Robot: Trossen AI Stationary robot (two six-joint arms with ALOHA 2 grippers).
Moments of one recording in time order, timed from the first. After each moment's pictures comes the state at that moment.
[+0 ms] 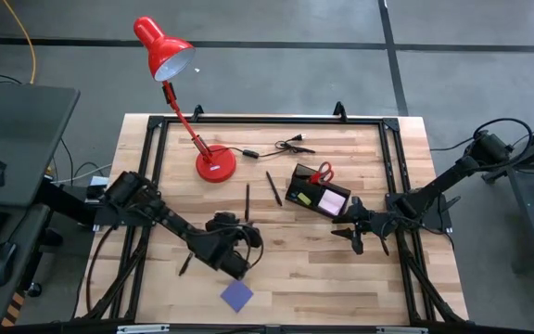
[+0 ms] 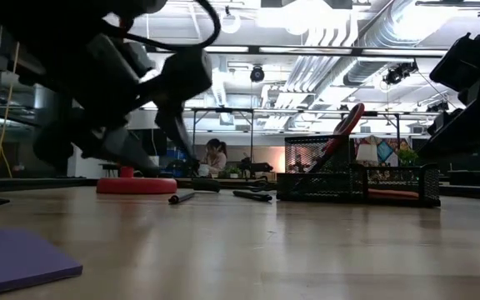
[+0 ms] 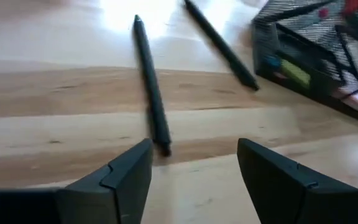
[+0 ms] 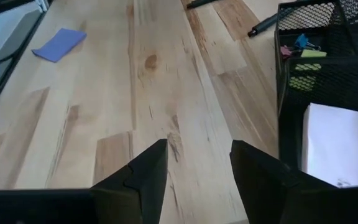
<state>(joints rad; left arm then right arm) -0.41 1.95 1.13 -0.66 -0.93 -1.98 0.57 0.96 0.13 0.24 0.46 0.60</state>
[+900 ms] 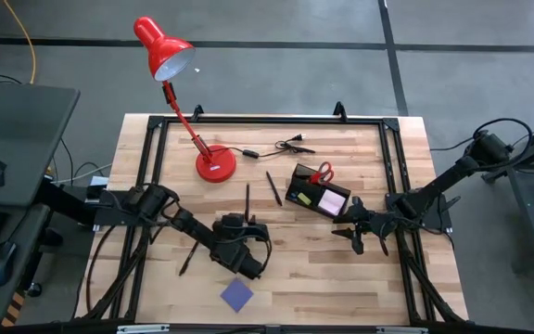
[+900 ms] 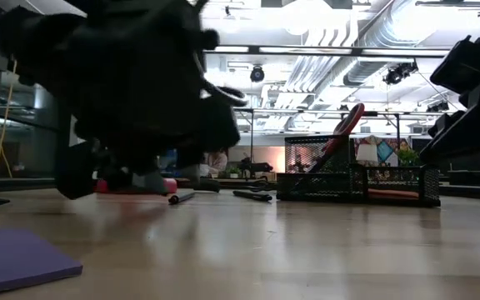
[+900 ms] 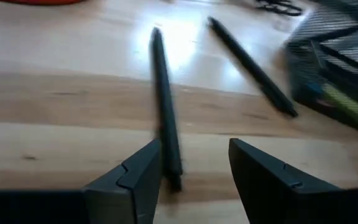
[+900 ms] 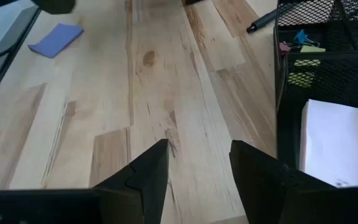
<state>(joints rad) -0.35 2.20 1.32 -0.89 -1.03 -2.21 0.57 0.96 0.13 0.22 0.45 0.60</state>
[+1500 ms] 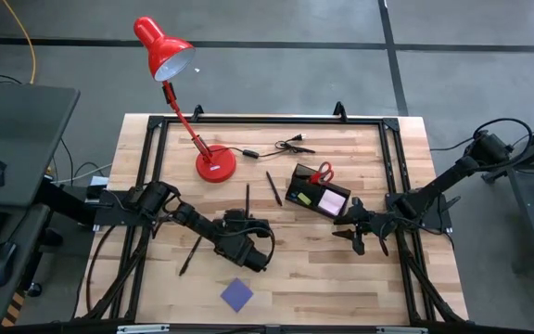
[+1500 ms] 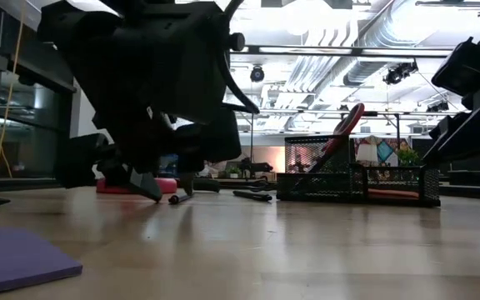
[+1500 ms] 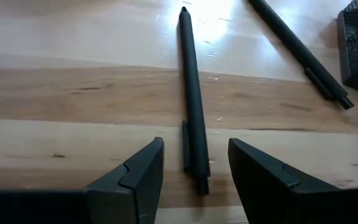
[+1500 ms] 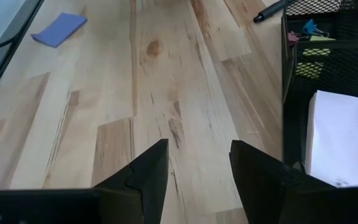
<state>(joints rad) -0.30 2.20 1.36 -0.96 -0.83 -2.14 0.57 0.96 0.13 0.20 0.42 0.60</state>
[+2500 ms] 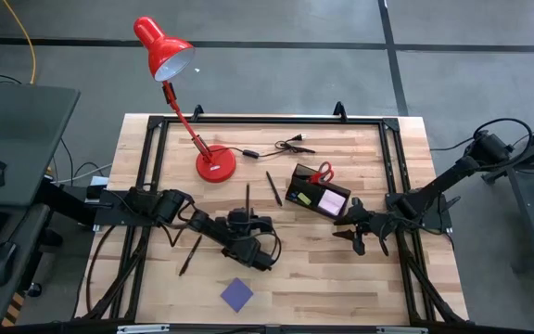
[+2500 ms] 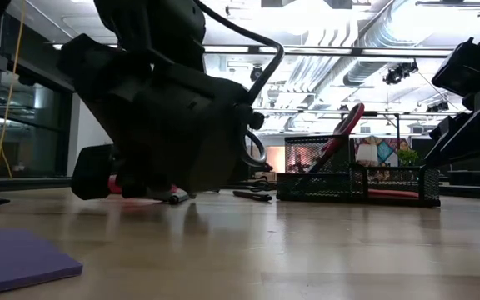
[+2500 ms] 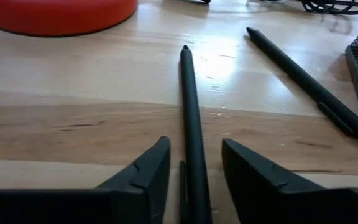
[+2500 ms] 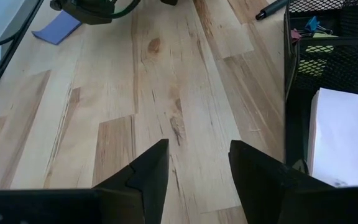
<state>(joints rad) -0.29 2.37 1.49 -1.11 -0.96 -2.25 0.57 0.96 0.13 0.20 0.41 0.60</state>
